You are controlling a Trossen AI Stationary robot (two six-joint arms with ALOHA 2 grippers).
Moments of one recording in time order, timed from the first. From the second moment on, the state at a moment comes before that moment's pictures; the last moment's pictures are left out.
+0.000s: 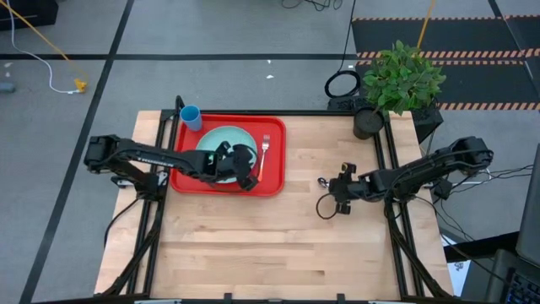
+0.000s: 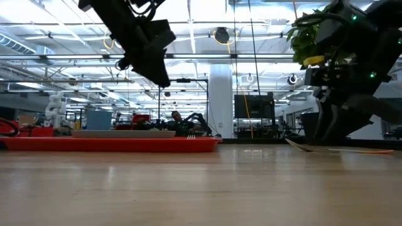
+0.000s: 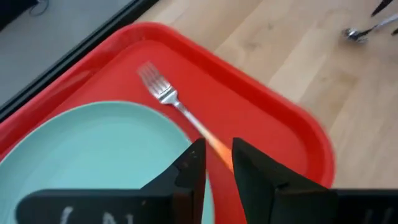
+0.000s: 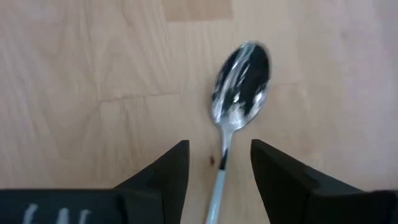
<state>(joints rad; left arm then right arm) -0.01 1.47 1.00 -0.43 -0.50 -0.47 0.19 1.18 0.41 -0.40 0.39 0.24</state>
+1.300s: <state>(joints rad) -0.16 1.48 1.00 -0.36 -0.56 -0.45 0.17 1.33 0.51 0.50 0.71 0.49</state>
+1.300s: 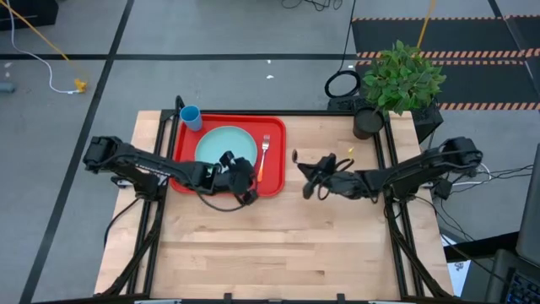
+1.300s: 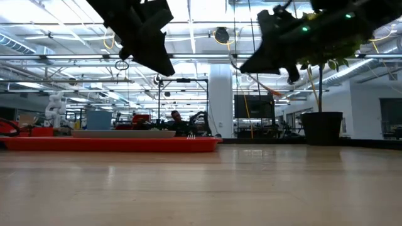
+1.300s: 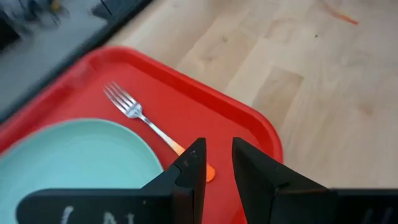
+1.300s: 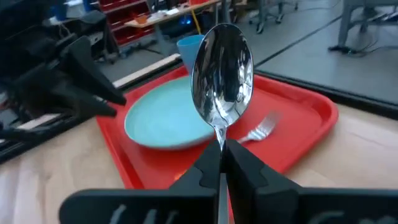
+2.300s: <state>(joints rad) -0.28 1.47 1.00 -0.73 -0.72 -0.50 -0.01 1.84 0.89 0.66 0.69 0.88</state>
